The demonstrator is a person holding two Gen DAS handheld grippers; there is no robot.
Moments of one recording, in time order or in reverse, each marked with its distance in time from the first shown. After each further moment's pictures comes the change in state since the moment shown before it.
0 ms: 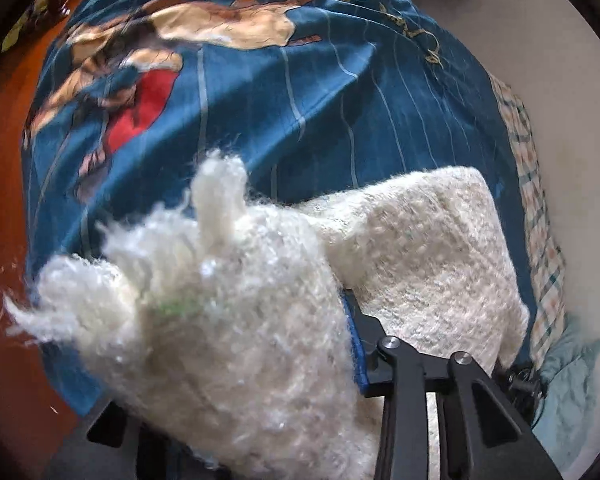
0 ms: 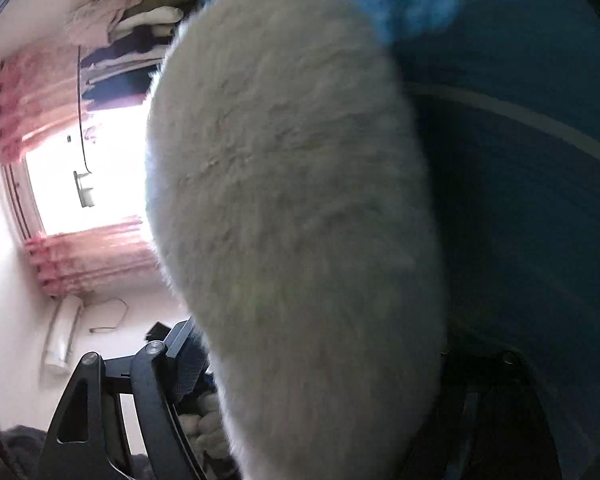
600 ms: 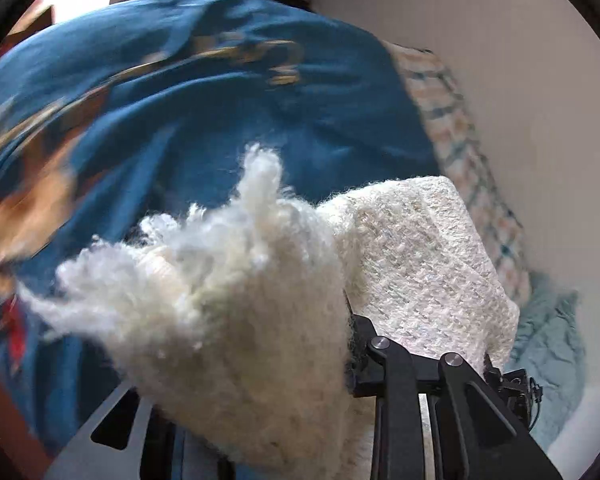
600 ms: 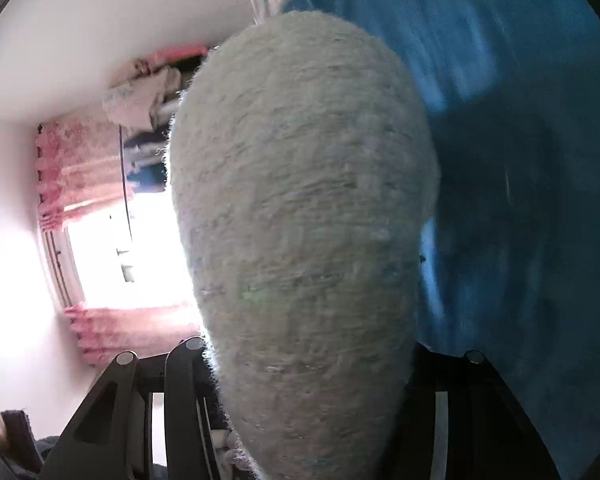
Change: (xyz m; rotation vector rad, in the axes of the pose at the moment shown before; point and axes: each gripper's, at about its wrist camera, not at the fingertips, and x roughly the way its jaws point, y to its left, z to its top) left arm 0.003 -0.188 0.103 0.239 0.080 -0.185; right arm -0.083 0.105 0.072 0.090 -0.349 0.138
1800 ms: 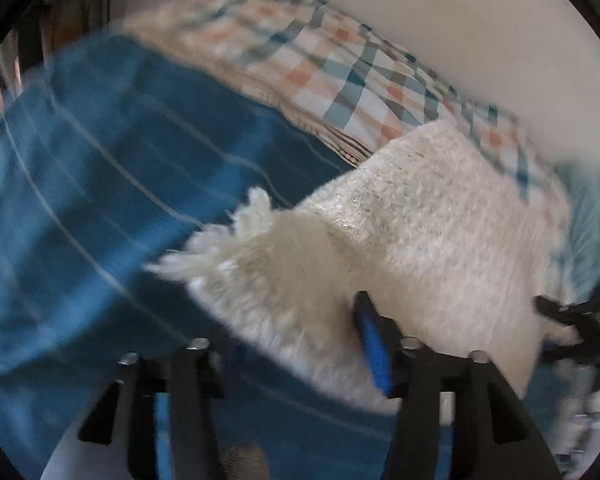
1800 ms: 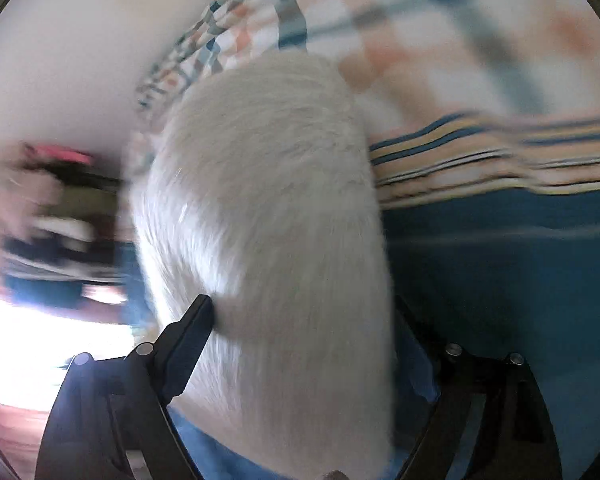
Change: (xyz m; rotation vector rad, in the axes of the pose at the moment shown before) left arm 0.298 -0.285 0.086 0.614 0.017 0.116; right arm -0.094 0.025 0.330 -0.103 -0.319 -0.735
